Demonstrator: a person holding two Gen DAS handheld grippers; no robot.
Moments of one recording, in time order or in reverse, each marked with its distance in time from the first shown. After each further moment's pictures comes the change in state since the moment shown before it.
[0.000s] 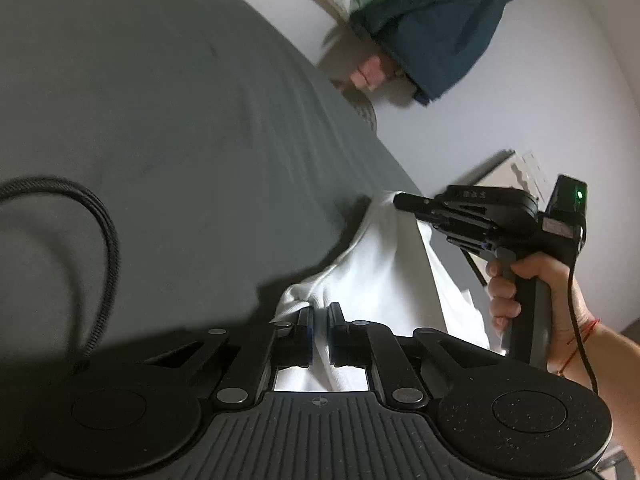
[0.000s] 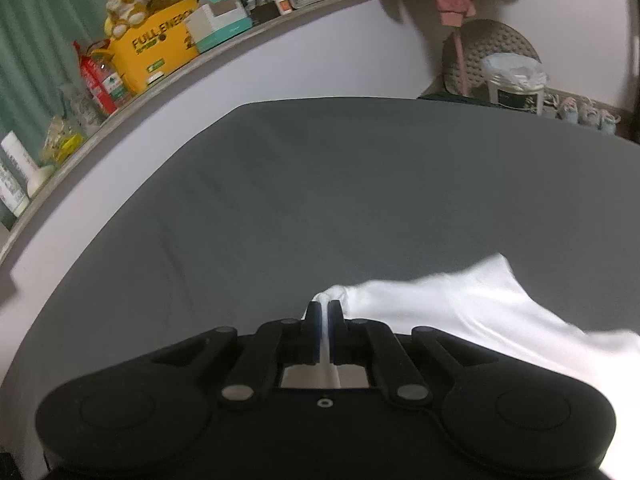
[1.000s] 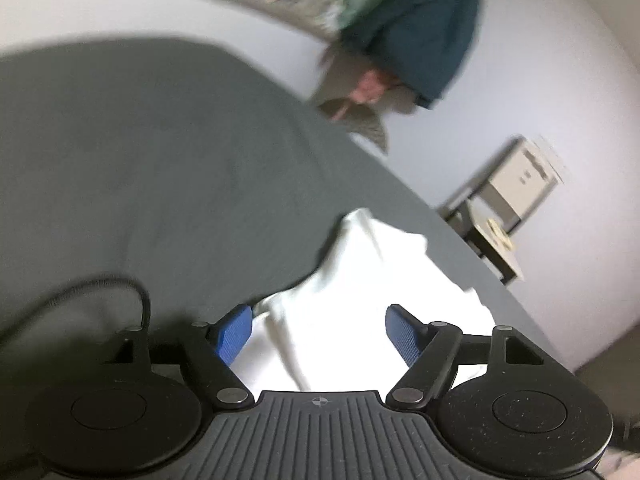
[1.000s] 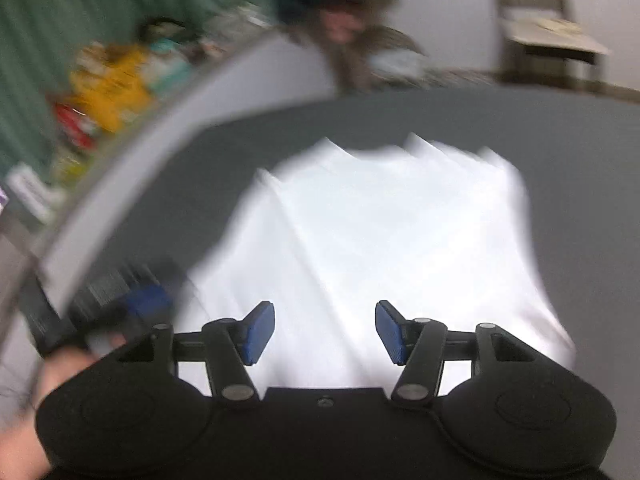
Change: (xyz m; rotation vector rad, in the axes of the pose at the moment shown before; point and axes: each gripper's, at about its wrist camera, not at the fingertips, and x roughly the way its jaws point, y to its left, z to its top) left arm -0.045 -0.058 0.022 0.199 -0.022 0.080; right arm -0.287 -0.018 -0.194 0.229 -0.023 -0.221
